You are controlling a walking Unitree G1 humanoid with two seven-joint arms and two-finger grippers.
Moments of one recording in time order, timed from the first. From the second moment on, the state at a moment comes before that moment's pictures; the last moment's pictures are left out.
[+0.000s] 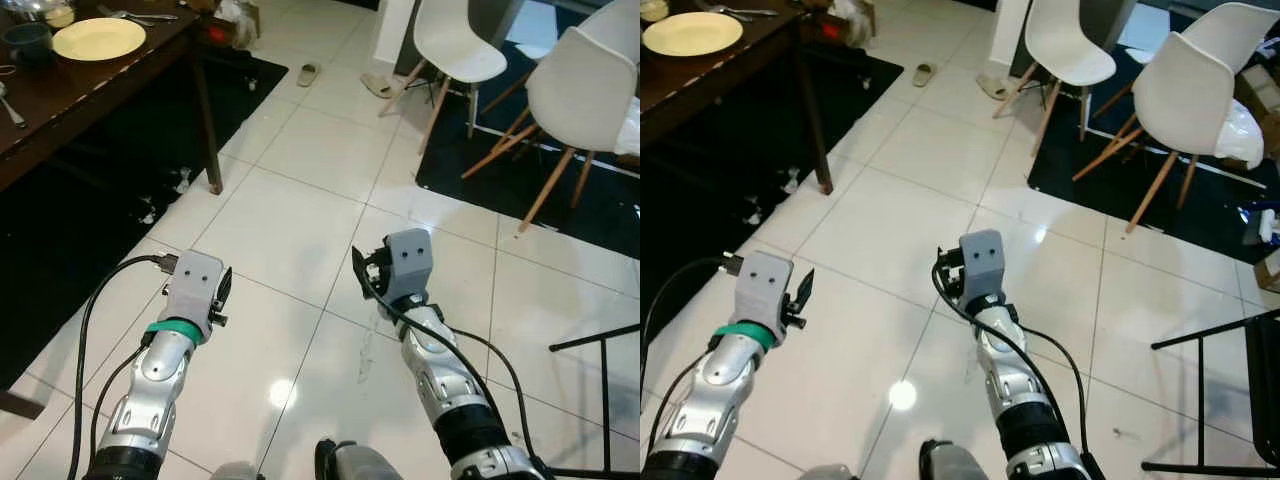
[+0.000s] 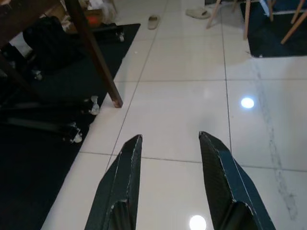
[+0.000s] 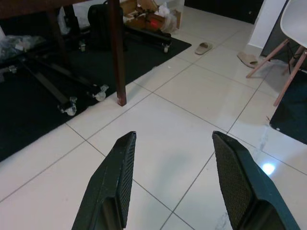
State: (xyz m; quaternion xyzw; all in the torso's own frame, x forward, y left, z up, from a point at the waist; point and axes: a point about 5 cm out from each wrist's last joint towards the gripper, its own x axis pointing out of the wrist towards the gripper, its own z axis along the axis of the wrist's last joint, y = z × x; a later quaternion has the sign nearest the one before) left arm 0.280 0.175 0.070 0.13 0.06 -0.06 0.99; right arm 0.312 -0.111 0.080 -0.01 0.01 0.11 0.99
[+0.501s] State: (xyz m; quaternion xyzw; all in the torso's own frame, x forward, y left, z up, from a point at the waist) left arm 0.296 0.174 0.082 0.15 0.02 -0.05 0.99; right arm 0.332 -0.111 0.103 -0.04 -0.02 0.12 0.99
